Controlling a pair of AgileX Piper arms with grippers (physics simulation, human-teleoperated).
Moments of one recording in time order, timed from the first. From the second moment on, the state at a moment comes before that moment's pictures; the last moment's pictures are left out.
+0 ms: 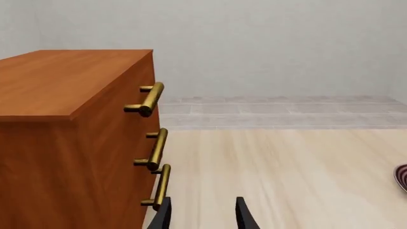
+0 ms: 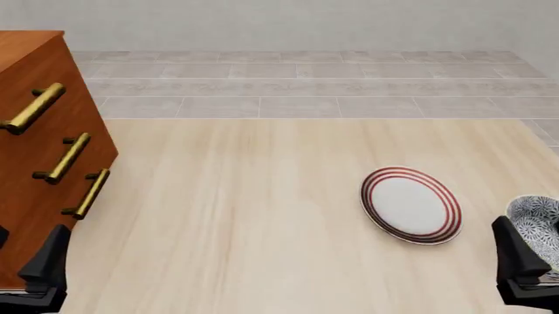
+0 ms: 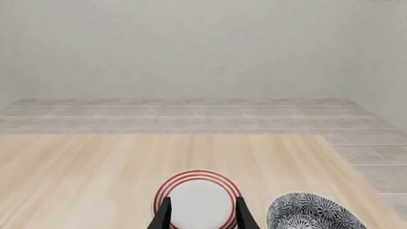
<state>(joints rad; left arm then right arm) 0.00 0.02 0.00 -0.01 0.00 0.01 0.06 -0.05 -0.01 0.00</state>
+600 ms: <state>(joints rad) -0.01 0.01 0.00 0.00 0.00 -0.05 0.22 -0.30 0.13 -0.06</state>
